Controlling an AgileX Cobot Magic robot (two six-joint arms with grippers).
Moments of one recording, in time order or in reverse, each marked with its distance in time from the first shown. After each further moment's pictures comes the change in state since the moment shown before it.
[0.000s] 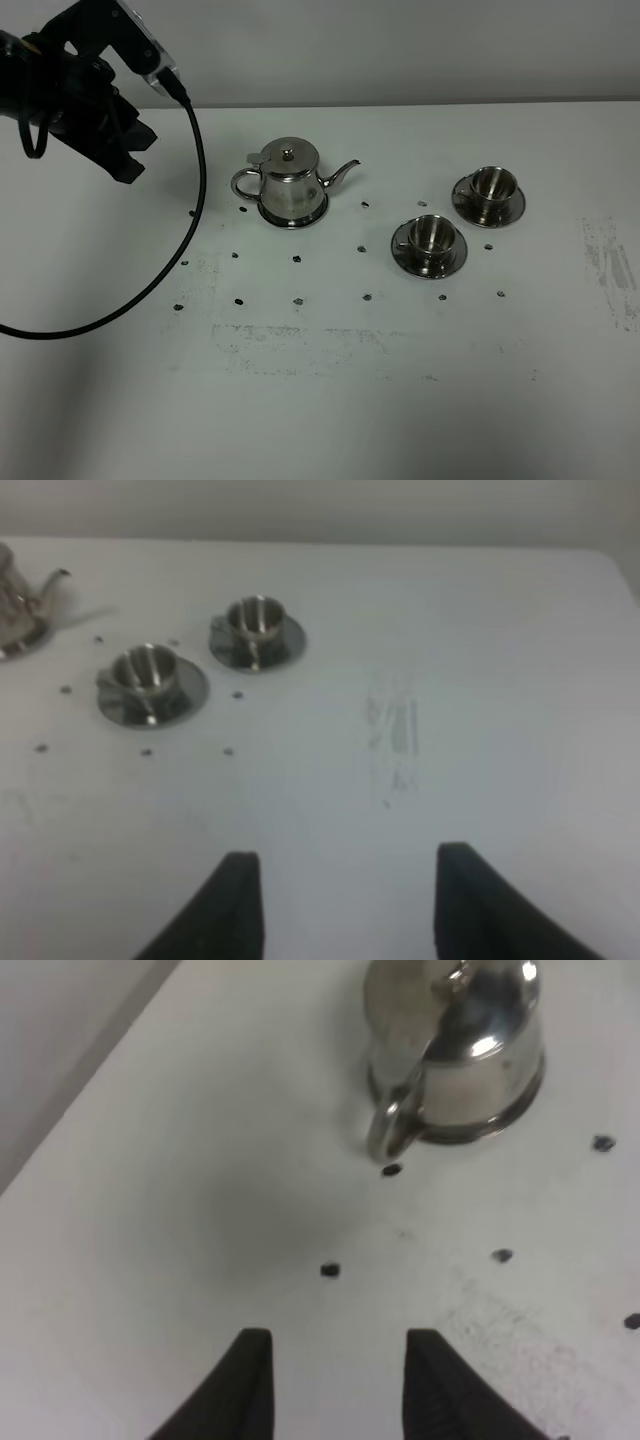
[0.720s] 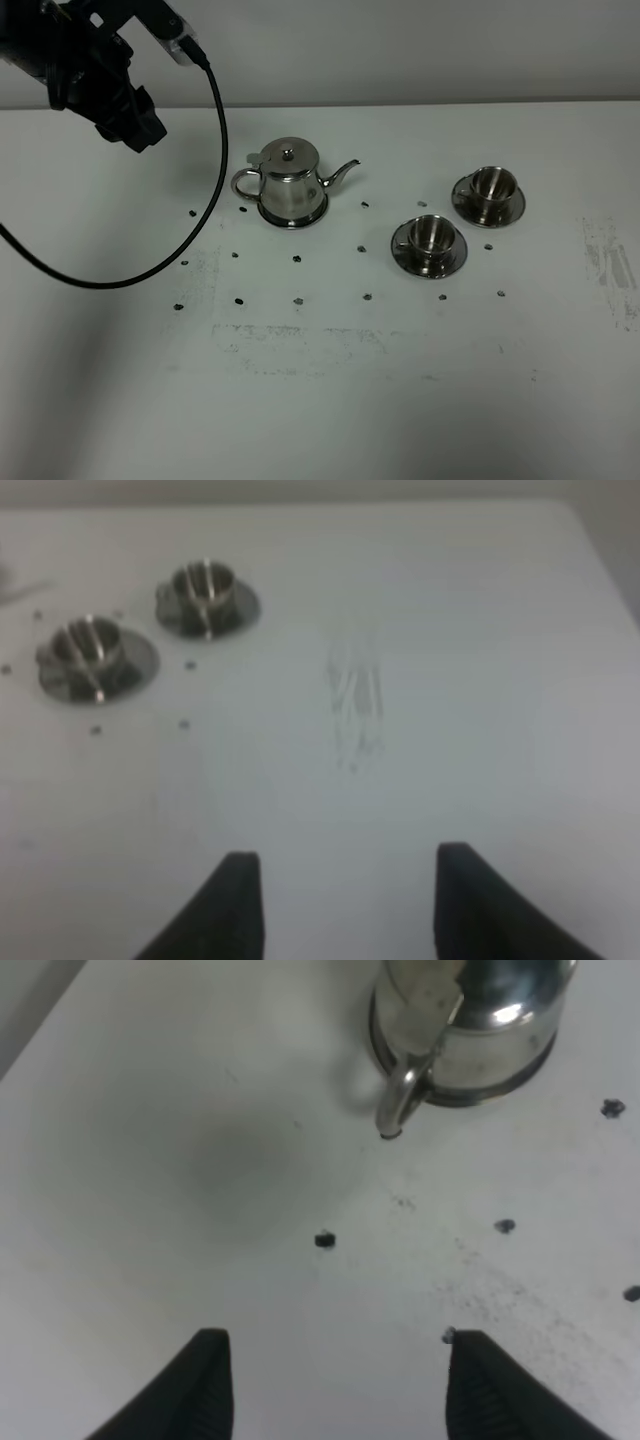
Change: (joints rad) left arm -0.006 0.218 -0.355 0.101 0.288 -0.118; right arm 0.000 -0.006 0.104 -0.044 -0.022 0.062
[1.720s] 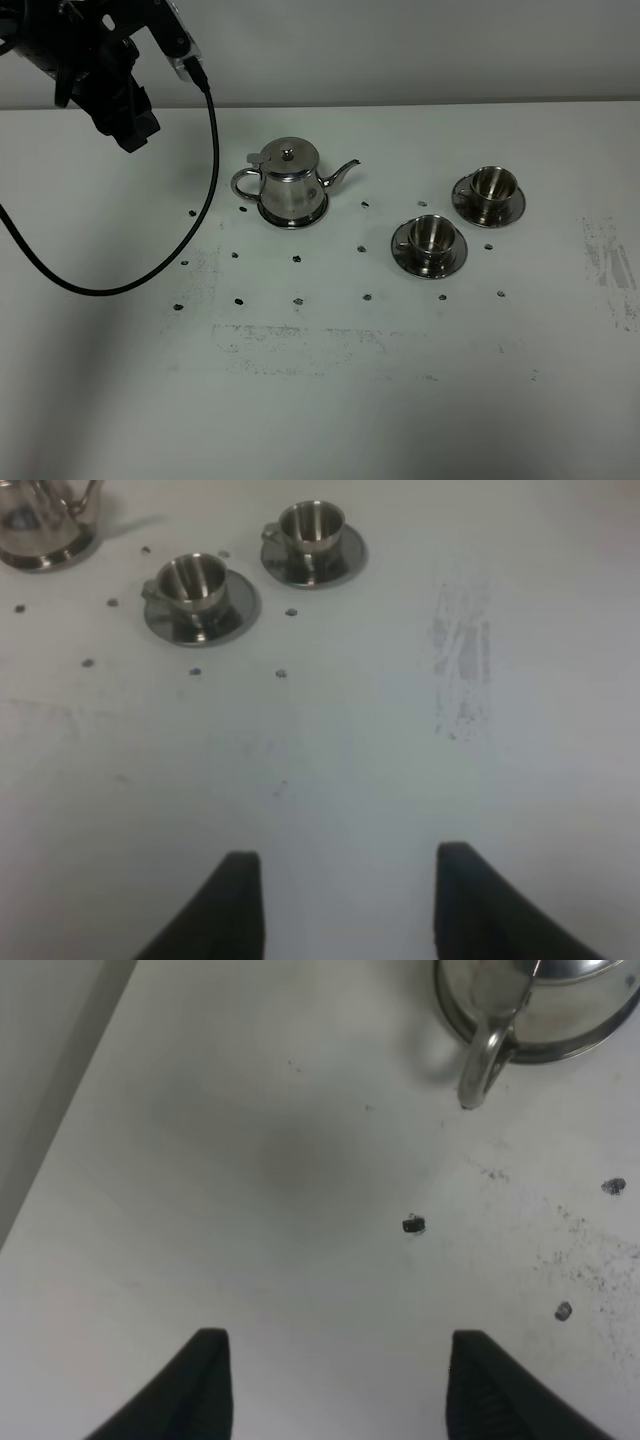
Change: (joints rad) left arm -0.011 0.059 -0.061 0.098 -0.017 0.107; right arm 0.129 0.000 0.016 0.044 -0.002 0.000
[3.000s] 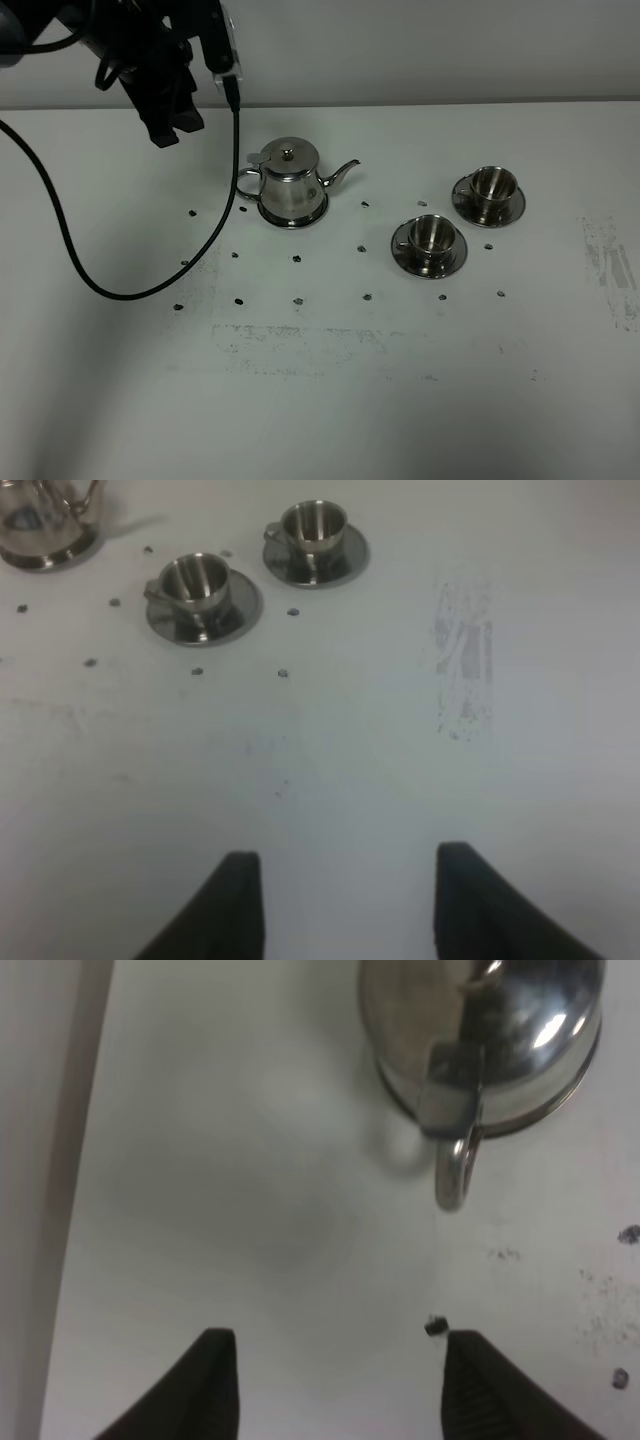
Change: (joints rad) left arm -0.072 0.226 -0.316 -0.037 0.136 0.256; right arm 0.000 0.000 0.000 0.000 0.000 -0.001
